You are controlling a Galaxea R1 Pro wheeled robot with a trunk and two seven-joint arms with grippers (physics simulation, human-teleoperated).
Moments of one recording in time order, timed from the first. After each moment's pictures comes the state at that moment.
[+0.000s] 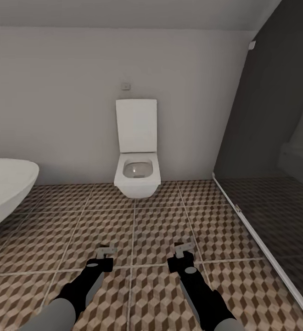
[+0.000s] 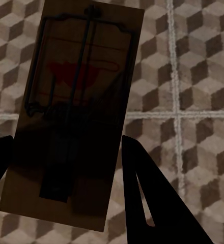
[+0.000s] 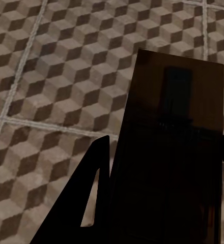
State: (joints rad) left arm -0.61 -0.04 -0.15 -0.48 0.14 0.23 0.21; right arm -0.47 0.17 0.15 -0.76 0.16 0.26 -0.10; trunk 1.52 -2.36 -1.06
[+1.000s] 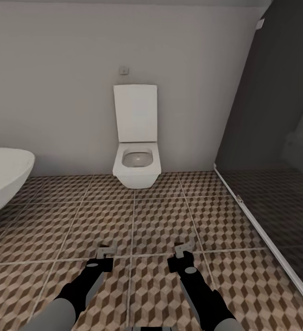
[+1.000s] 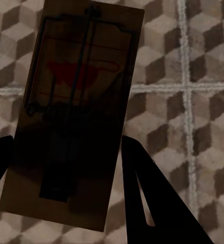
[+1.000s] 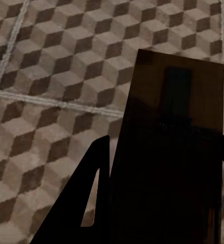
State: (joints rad) left arm -0.61 -0.04 -0.15 -0.48 0.14 0.23 0.21; right arm -0.47 0.17 0.15 -0.76 0.16 0.26 -0.10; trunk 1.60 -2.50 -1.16
